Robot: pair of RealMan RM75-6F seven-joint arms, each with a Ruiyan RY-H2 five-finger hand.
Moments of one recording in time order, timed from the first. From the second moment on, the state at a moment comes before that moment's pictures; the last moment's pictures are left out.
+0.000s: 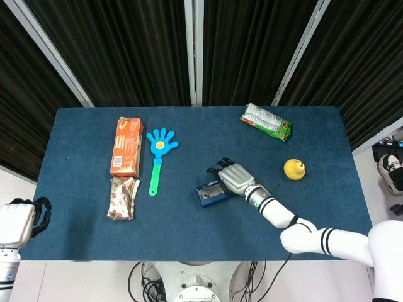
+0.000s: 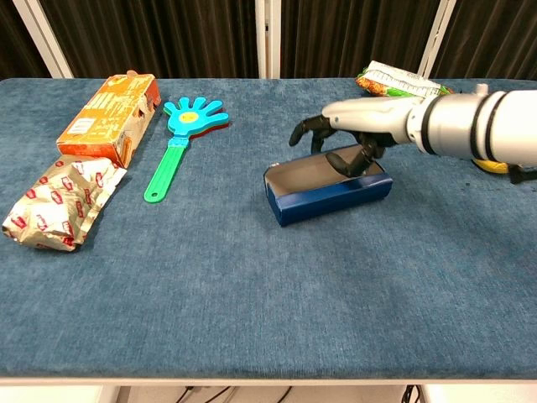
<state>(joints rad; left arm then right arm) -0.10 -1.13 -0.04 -1.61 1.49 1.48 0.11 0.96 -1.52 0.15 -1.40 -1.03 0.63 -0.20</state>
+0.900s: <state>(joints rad) -0.10 -1.13 -0.04 -1.61 1.49 1.48 0.12 0.84 -1.49 0.01 -1.52 -1.53 0.91 -0.04</state>
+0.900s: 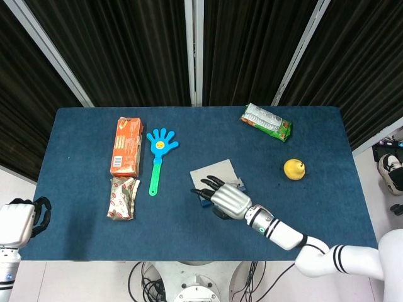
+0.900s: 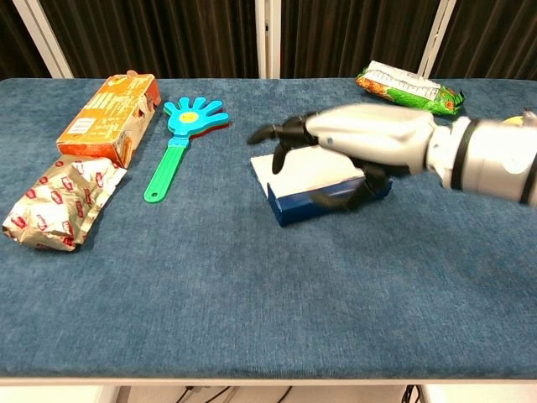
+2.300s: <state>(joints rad) -0.10 -1.12 -0.04 -1.62 1.49 1.47 0.10 1.01 -1.75 0.31 -1.06 -1.10 0.64 -0.17</state>
